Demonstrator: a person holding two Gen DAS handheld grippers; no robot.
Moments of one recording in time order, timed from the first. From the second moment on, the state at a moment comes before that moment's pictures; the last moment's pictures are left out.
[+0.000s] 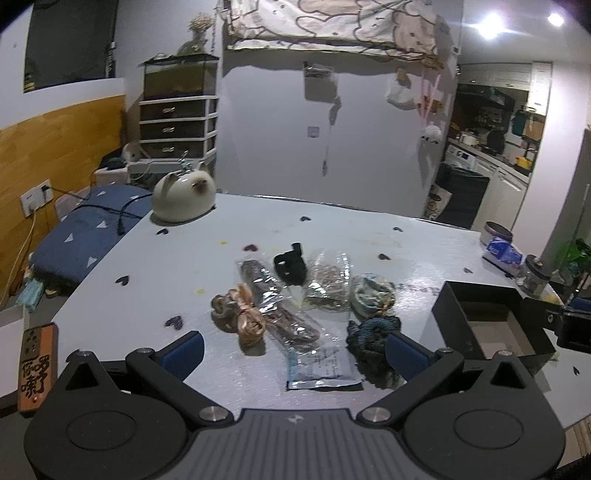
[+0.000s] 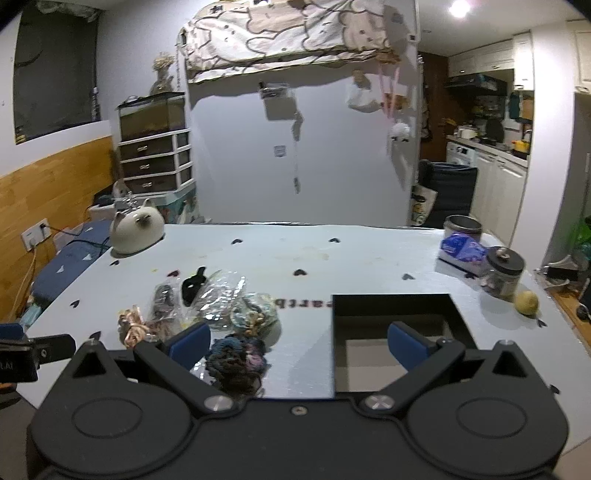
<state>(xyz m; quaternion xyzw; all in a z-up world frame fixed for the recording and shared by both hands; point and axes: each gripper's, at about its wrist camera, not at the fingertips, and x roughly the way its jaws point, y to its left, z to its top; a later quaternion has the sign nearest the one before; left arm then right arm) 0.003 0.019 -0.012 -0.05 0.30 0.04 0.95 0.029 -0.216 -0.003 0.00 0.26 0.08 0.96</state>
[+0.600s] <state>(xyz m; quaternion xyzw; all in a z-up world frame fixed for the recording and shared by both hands) 0.033 0.057 -0.018 -0.06 0.32 0.10 0.94 0.092 -0.178 -0.012 0.00 0.30 0.15 0.94</state>
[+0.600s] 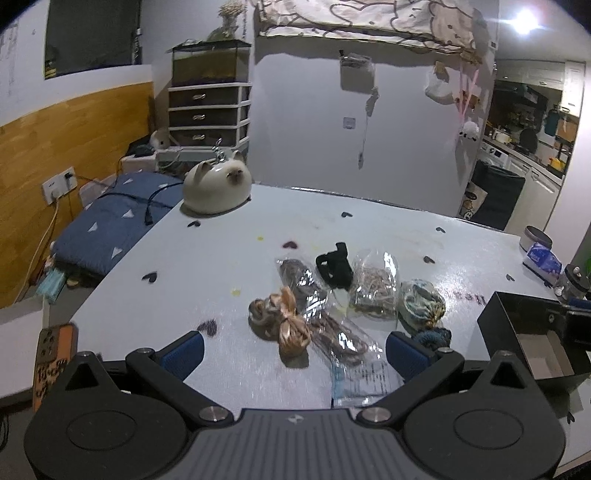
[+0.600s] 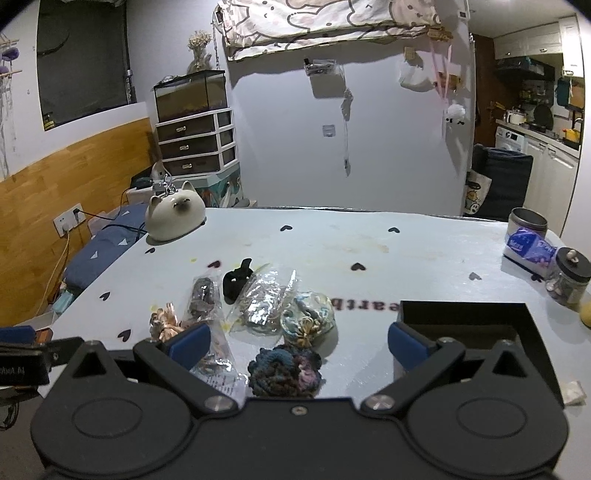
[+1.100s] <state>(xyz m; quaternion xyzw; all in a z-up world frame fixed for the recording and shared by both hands) 0.108 0.082 -0.046 0.02 0.35 -0.02 0.94 0.163 -0.154 -0.063 0.00 0.38 0.17 0.91</state>
